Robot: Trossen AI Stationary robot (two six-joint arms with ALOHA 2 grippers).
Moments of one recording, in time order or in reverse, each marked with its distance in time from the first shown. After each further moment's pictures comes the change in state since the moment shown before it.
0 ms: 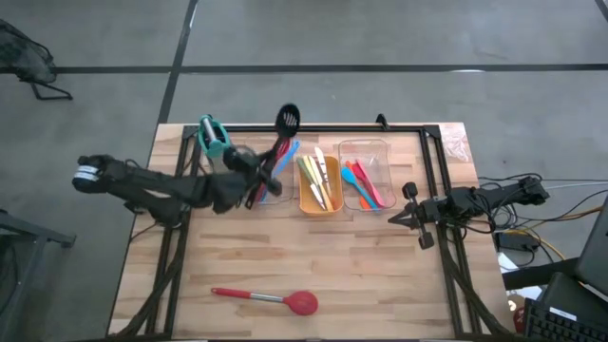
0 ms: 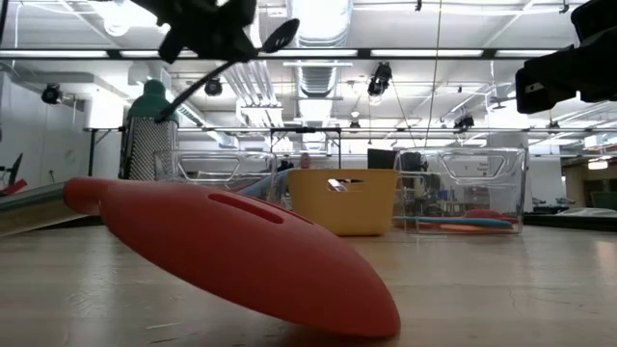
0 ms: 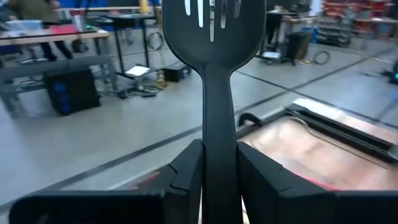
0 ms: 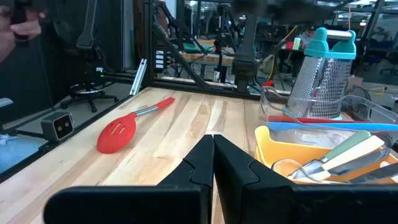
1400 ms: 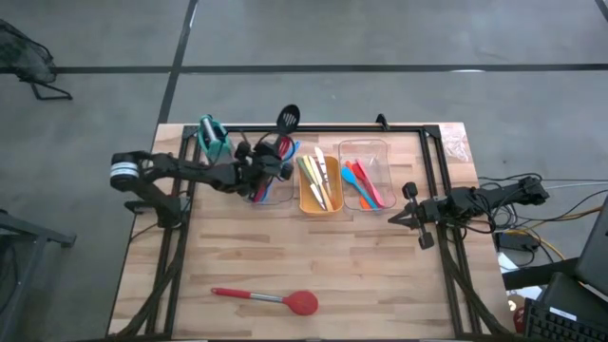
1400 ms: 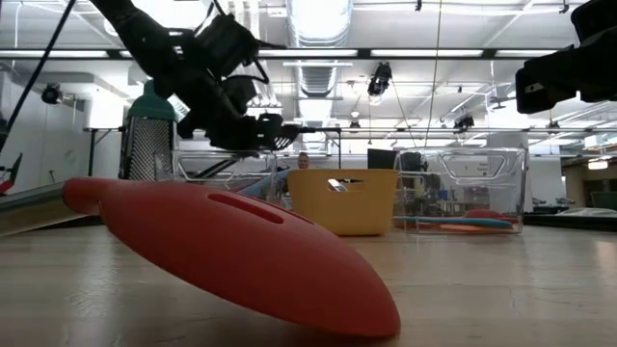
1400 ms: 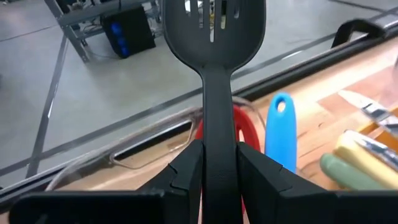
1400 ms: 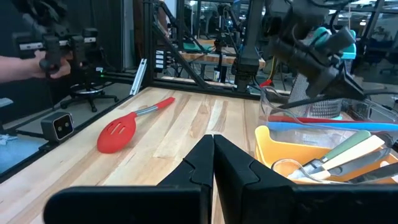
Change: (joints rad) left arm 0.319 0.345 -0.031 0.015 0.128 -0.113; right arm 0.000 0.001 0.000 0.000 0.000 0.001
